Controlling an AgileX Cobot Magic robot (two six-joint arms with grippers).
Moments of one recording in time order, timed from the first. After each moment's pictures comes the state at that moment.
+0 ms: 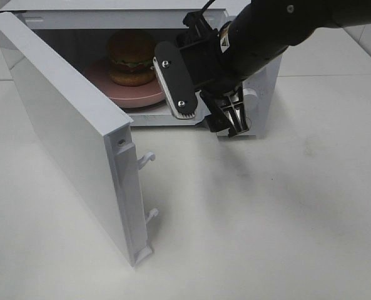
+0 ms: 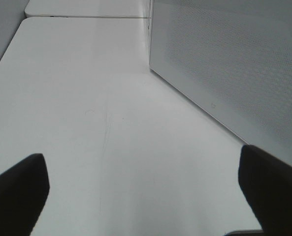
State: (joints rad) left arm 0.03 0.00 -0.52 -0.10 1.08 0.05; right arm 0.65 1.76 -1.23 -0.17 0.37 -1.27
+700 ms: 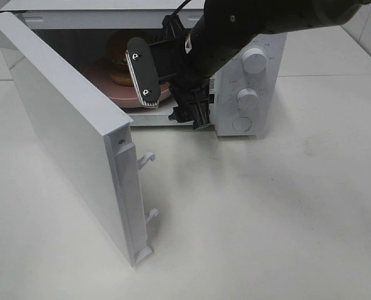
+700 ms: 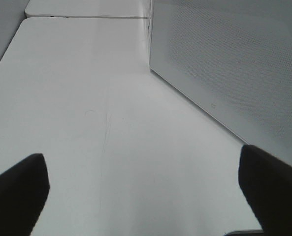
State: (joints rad) left arm 0.03 0.00 -0.52 -0.10 1.08 0.05; right arm 0.65 1.96 -1.43 -0.18 0.36 -1.17
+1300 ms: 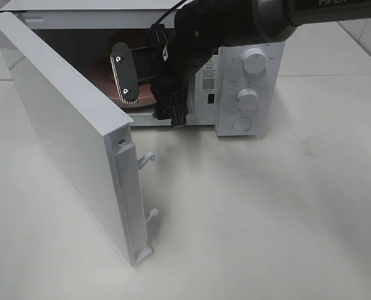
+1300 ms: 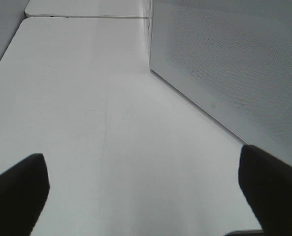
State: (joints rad) left arm 0.03 0.00 -0.52 -0.10 1.08 0.05; right arm 0.65 2.15 -1.65 -0.21 0.38 -1.09
